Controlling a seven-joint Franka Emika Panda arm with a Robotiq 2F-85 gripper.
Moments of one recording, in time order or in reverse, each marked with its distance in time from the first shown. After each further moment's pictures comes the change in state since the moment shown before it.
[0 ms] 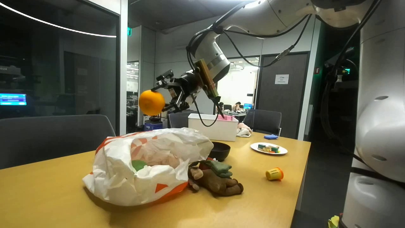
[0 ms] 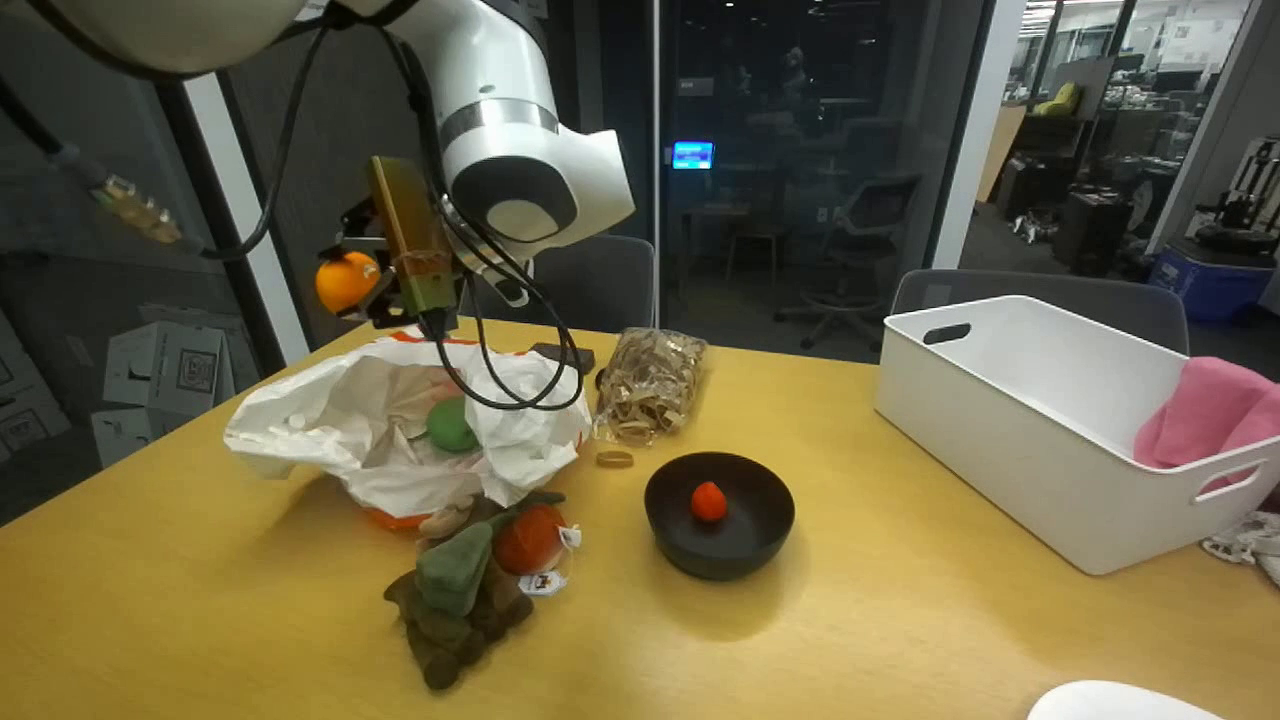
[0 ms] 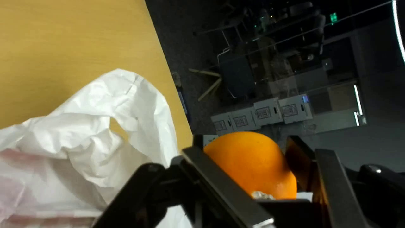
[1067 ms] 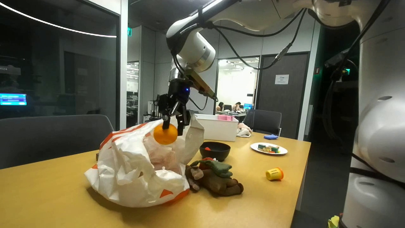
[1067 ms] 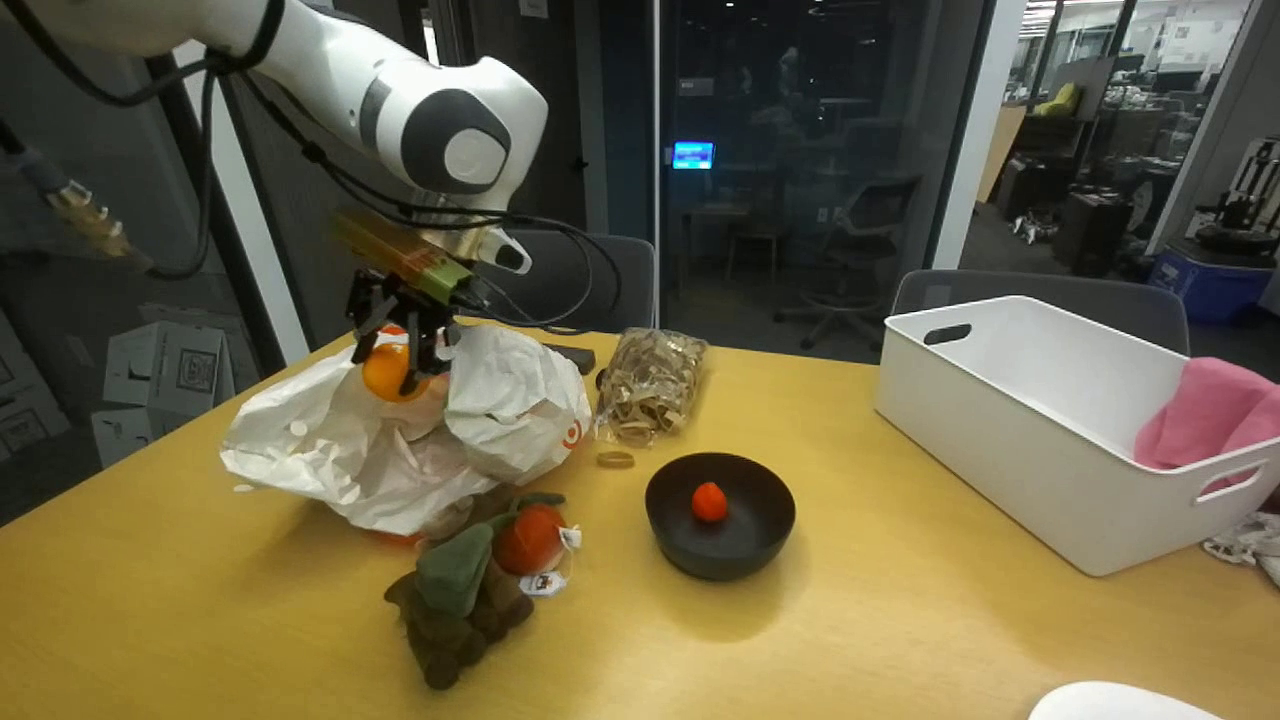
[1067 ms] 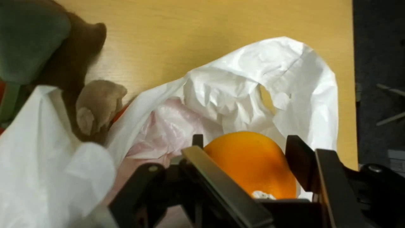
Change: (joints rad) arm 0.063 0.003 0.112 0.058 -0.623 0.216 0.074
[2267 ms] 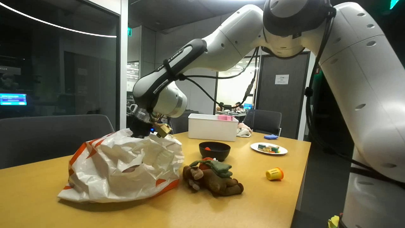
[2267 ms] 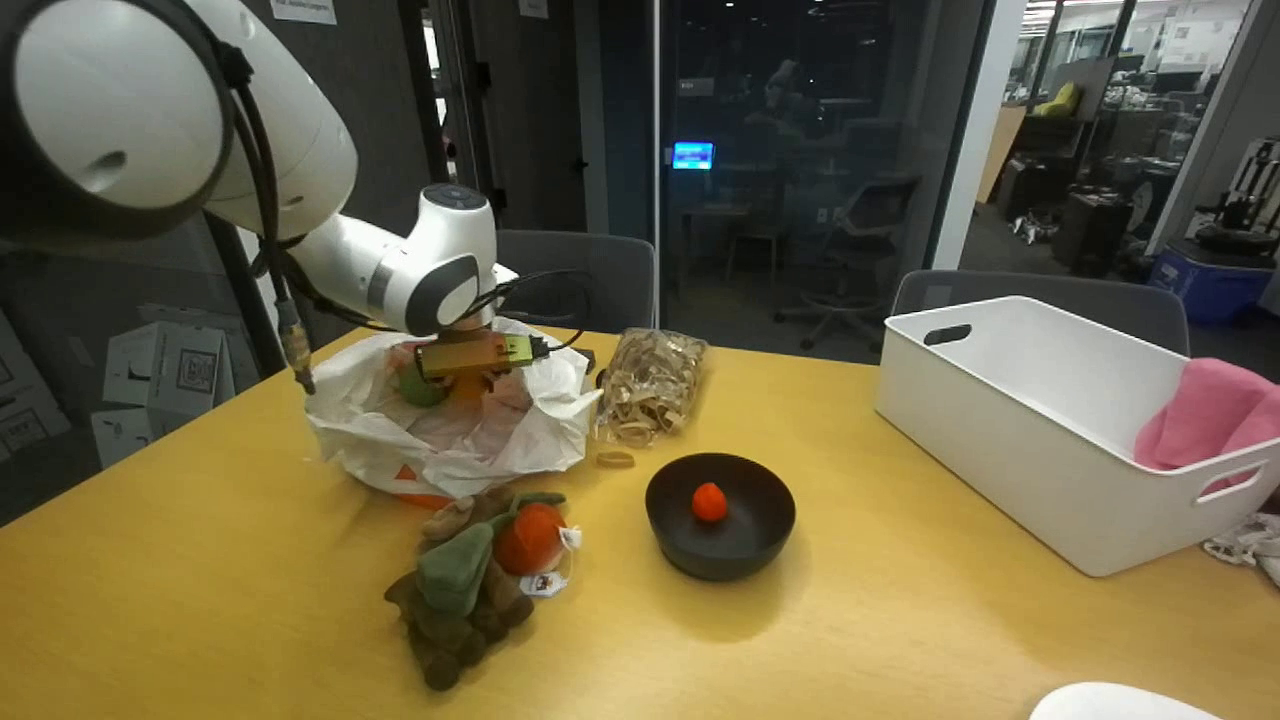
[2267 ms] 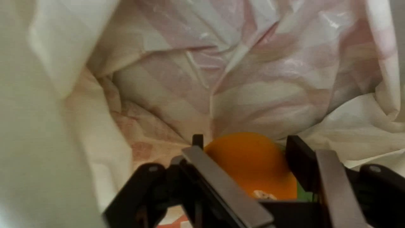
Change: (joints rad) arm -0.031 0.361 0.233 0.031 -0.221 0.957 -0.536
